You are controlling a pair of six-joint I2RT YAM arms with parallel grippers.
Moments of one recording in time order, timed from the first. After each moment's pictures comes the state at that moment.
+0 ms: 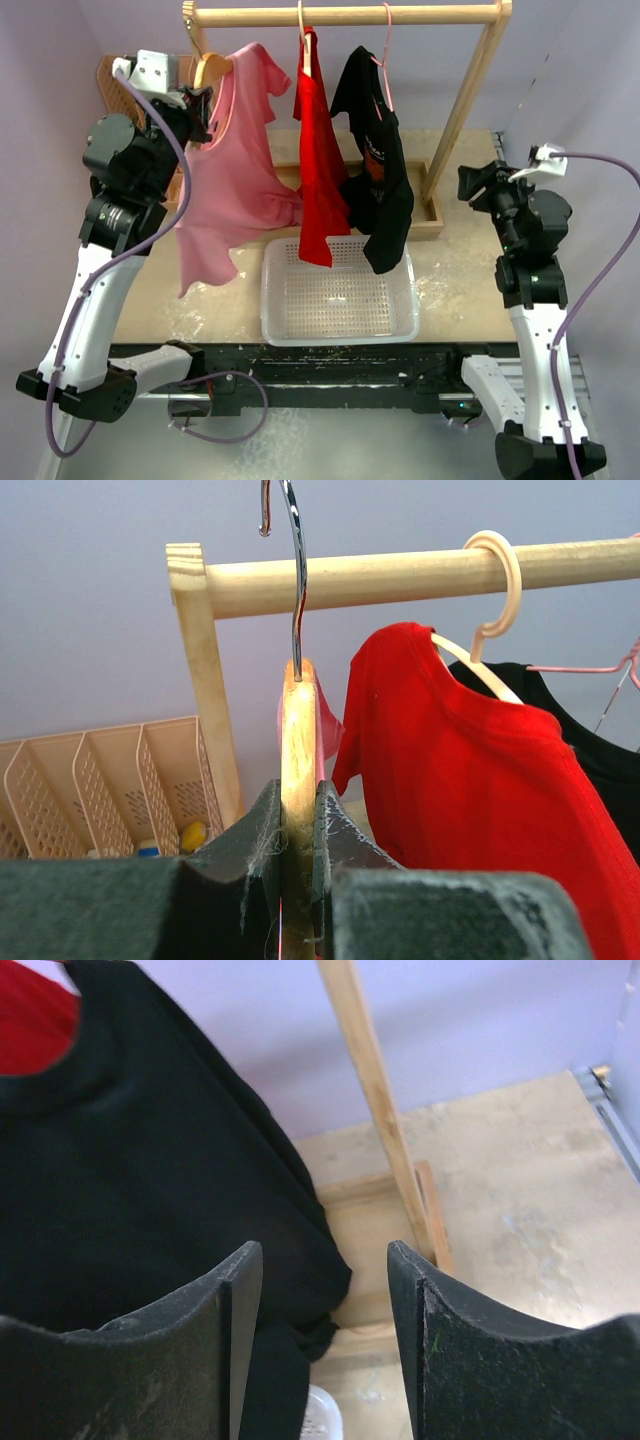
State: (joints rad) left arm -0.35 1.16 1.64 -0.25 -0.10 0.00; right arm -0.02 0.80 1.02 -0.23 -0.07 0.34
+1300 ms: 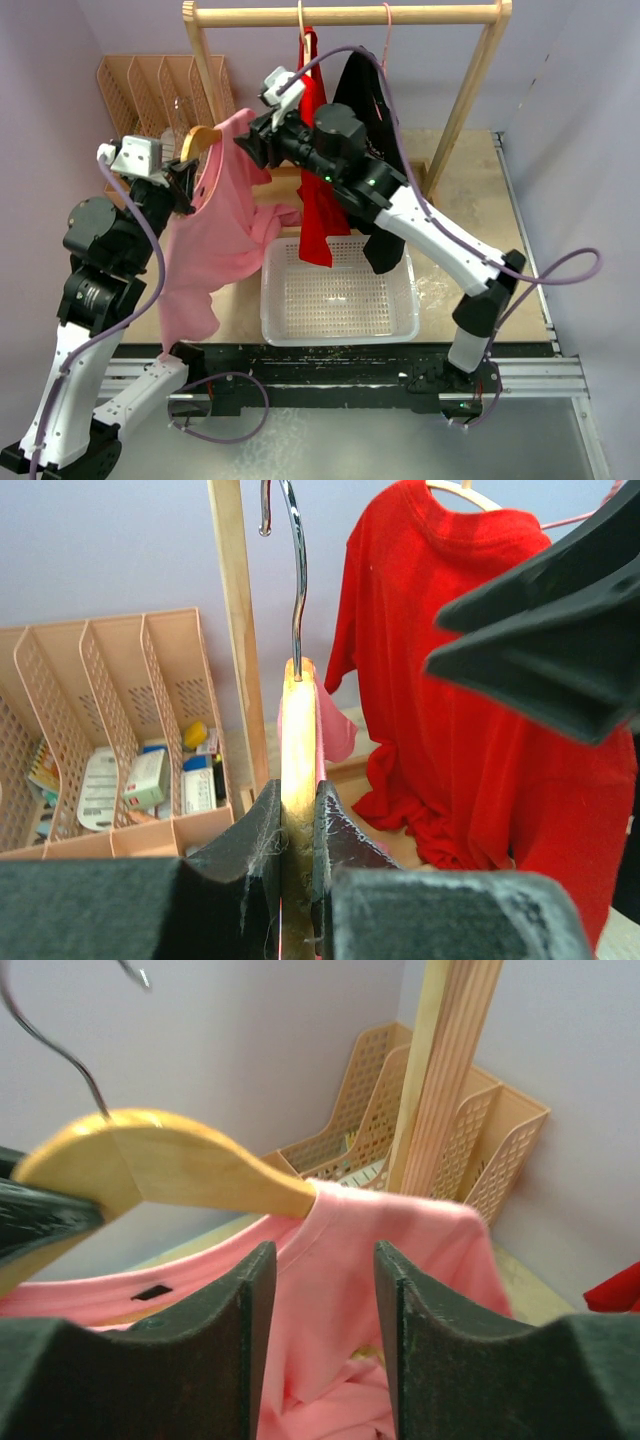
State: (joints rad) left arm -0.35 0.79 1.28 -0.35 -0.09 -0.02; right arm 0.91 1.78 2.00 -0.15 -0.04 -0.04
